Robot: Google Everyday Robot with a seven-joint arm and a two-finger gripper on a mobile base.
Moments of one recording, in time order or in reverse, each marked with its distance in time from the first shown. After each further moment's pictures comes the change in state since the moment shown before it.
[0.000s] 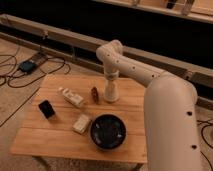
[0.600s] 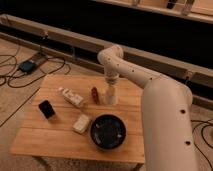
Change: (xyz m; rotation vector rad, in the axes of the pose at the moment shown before) arm -0.002 -0.008 0.044 0.064 -0.003 -0.003
